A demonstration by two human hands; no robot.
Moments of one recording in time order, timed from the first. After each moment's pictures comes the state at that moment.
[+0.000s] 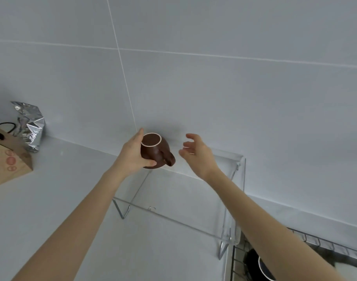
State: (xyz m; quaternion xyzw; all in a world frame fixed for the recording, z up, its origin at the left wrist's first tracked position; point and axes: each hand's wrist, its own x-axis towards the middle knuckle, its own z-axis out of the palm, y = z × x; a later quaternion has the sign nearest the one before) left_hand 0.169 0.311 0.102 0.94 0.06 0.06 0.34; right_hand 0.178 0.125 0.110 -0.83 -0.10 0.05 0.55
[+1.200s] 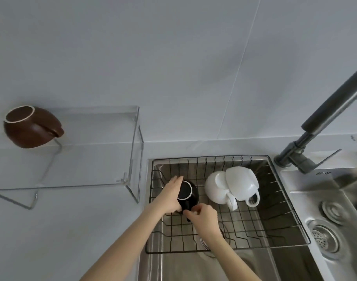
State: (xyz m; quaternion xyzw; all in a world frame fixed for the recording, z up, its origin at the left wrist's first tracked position) left_hand 0.061 0.015 -0.069 0.91 -0.18 -0.30 0.24; right_hand -0.027 -0.087 -0.074 -0.82 0.26 0.11 0.49
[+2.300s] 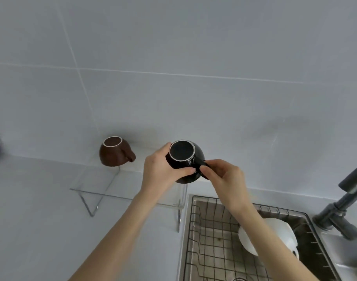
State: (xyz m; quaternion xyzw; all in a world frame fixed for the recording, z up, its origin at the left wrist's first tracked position) left_hand 0.056 0.132 0.144 0.86 -0.07 0.15 0.49; right_hand 0.028 -0.025 0.137 -0.80 -0.03 -0.11 0.59
